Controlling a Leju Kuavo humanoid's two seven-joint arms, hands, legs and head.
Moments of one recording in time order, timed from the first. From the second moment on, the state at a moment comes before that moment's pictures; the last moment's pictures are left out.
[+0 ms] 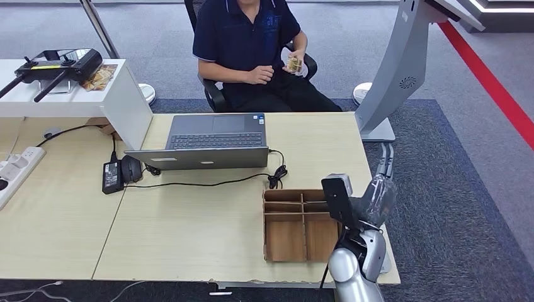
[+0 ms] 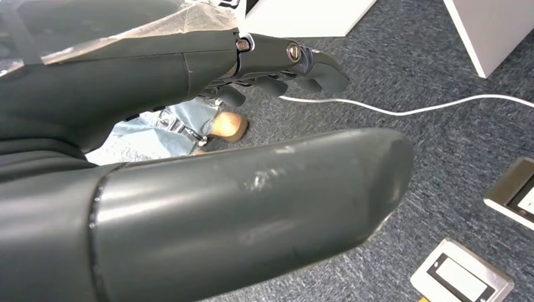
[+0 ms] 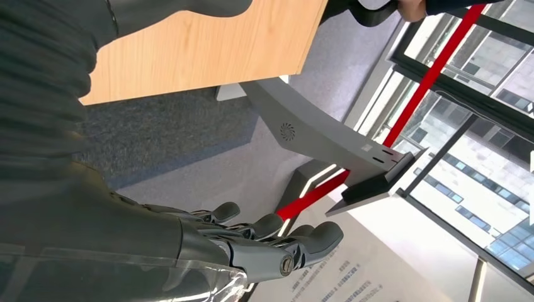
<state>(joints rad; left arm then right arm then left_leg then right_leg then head) -0.09 -0.05 -0.80 -0.23 -0.50 0.69 0.21 -0.16 0.26 0.06 -1.37 1.02 -0.70 -0.09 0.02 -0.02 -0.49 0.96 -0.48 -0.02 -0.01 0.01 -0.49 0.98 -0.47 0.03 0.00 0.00</state>
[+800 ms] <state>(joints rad) -0.09 -0.05 -0.80 -0.23 -0.48 0.69 0.20 -0.16 0.02 0.30 -1.49 1.09 -0.69 0.29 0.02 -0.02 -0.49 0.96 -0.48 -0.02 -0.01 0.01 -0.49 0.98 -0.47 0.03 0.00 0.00</state>
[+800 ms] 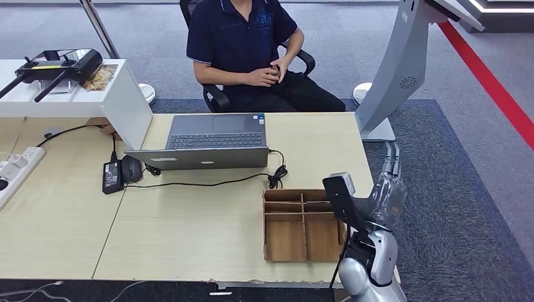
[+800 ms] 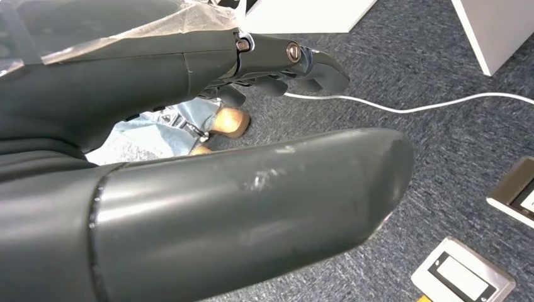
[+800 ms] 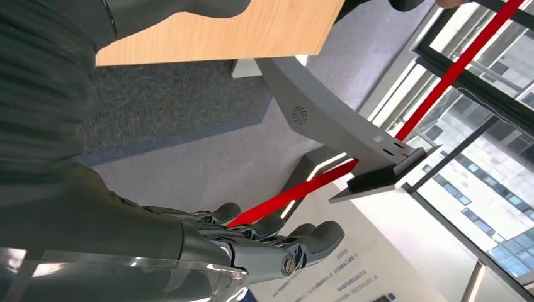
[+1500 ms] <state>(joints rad) -0.09 -0.04 -0.80 -0.23 -0.46 0.70 0.19 -0.21 -0.33 0.56 -1.69 1.13 -0.42 0.51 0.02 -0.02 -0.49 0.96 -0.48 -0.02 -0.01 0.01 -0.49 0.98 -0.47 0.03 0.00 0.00</state>
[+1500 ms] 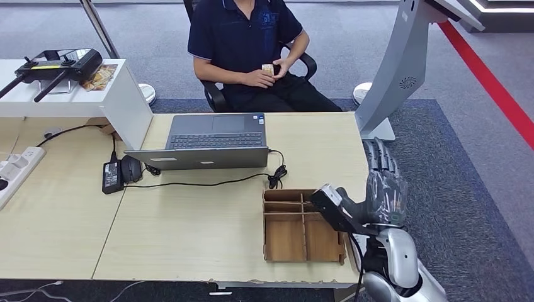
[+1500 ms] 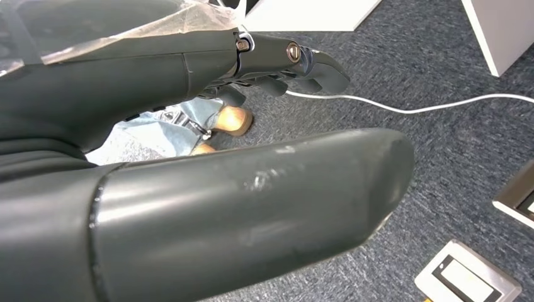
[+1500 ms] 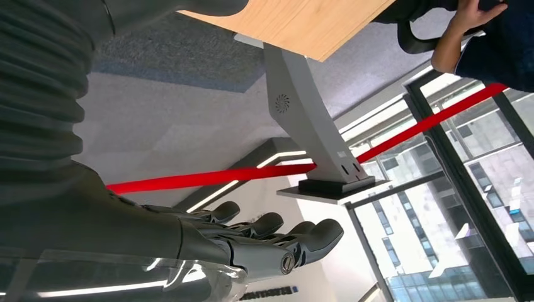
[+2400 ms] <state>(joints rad) -0.09 -0.03 -0.79 -0.23 -0.47 0.70 0.19 -0.25 -0.39 0.69 -1.75 1.05 -0.32 0.50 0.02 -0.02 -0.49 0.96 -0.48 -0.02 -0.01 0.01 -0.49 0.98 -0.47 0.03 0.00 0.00</state>
